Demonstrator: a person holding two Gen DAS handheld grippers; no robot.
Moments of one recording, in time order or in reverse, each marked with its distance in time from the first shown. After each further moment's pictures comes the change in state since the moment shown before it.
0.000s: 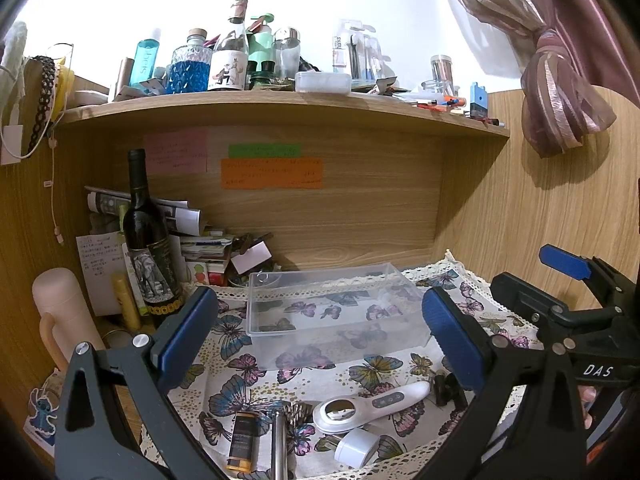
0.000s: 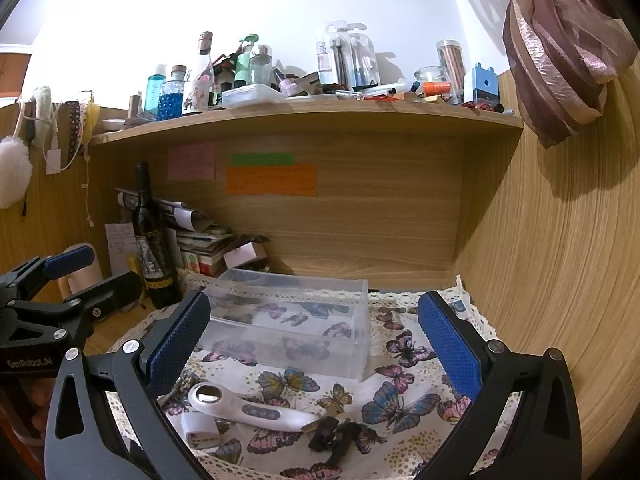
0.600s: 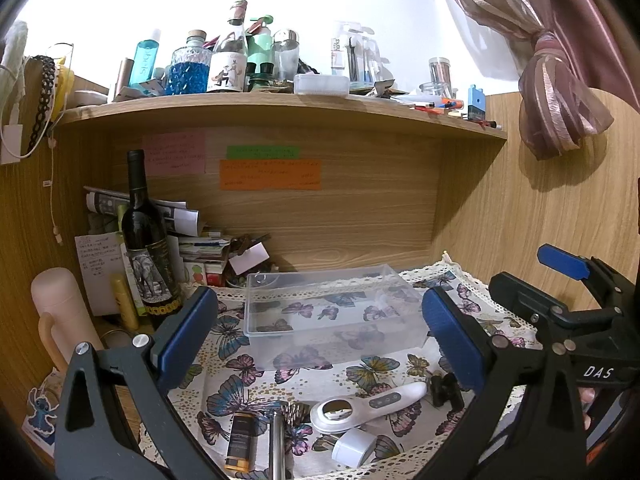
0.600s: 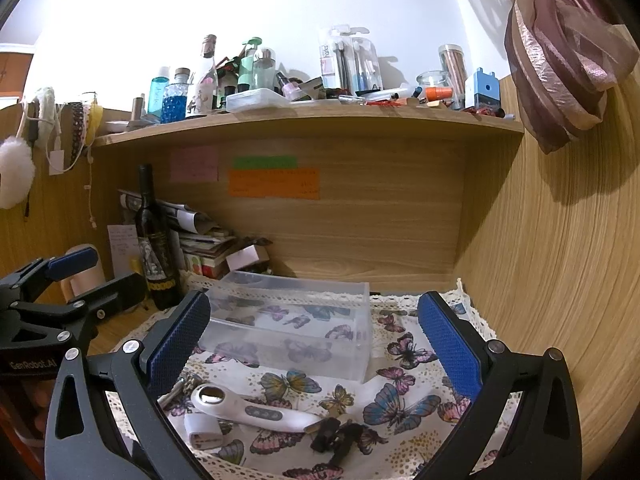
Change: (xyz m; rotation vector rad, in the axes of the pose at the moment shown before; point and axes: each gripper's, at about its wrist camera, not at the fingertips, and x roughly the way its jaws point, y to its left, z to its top) left arm -0.001 -0.003 0.001 0.000 -0.002 -0.003; right arm -0.005 0.004 0.003 -0.003 -0.013 0.003
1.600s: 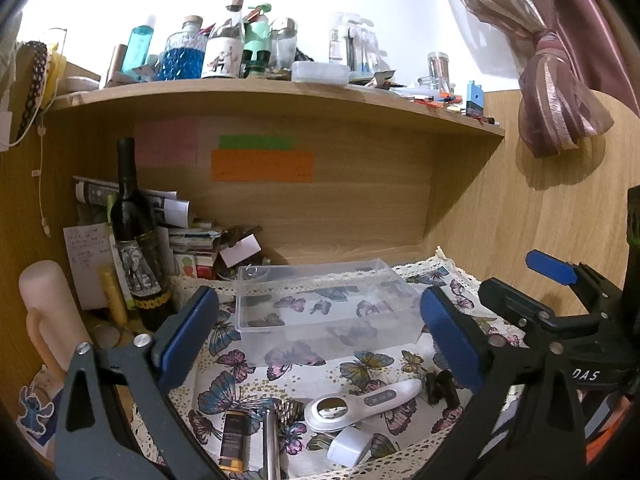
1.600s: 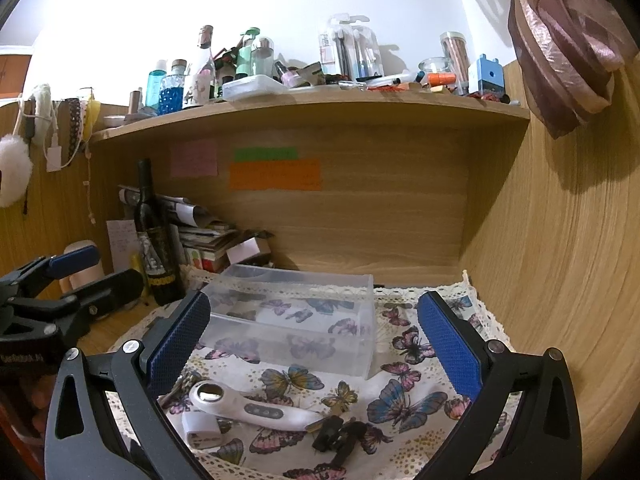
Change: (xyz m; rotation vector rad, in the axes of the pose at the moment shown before) left arm 0.012 0.002 -0.001 -0.029 0.031 -0.031; right arm 0.011 -0.003 0.000 0.007 0.028 0.006
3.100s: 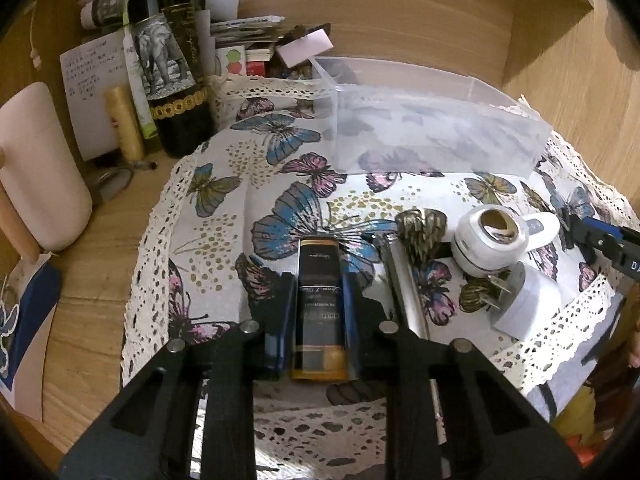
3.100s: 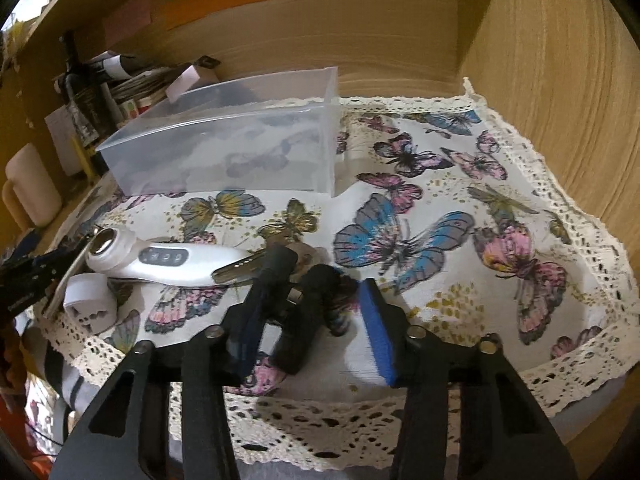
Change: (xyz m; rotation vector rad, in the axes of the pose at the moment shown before) left arm 0.073 0.078 -0.127 -0.040 0.499 0.128; right arm 0.077 -0.049 -0.112 0.112 0.516 -0.018
